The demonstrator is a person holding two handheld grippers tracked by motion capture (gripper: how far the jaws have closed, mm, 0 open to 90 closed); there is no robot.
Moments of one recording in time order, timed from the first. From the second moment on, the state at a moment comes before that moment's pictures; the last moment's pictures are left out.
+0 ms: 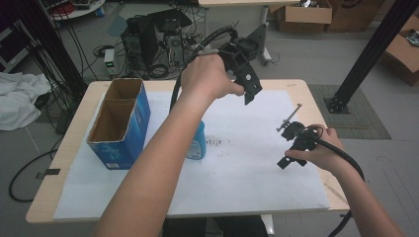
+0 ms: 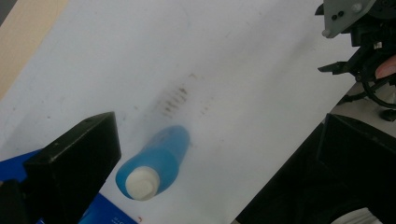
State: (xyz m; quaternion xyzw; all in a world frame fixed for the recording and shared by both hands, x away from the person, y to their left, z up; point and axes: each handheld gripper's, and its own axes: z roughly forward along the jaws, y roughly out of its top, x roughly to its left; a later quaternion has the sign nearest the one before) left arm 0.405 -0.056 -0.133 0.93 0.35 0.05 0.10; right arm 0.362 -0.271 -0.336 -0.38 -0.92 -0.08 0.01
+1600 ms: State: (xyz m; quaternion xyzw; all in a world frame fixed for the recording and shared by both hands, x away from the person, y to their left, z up) left arm 0.395 -0.058 -0.137 0.93 0.34 0.03 0.12; right arm 0.350 -0.274 -0.337 -0.38 -0.92 -0.10 0.03
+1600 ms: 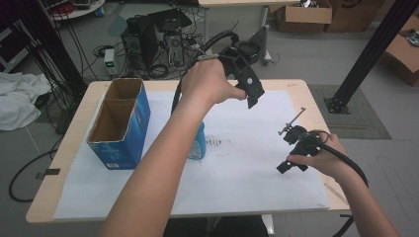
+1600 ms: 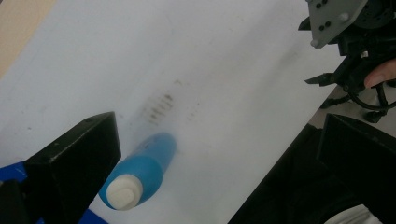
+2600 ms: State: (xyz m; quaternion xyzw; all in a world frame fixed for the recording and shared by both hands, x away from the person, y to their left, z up) left arm 0.393 -0.057 -0.133 0.94 0.33 0.04 0.11; right arm 0.354 -0.272 -0.333 -0.39 -0.91 -0.10 0.03
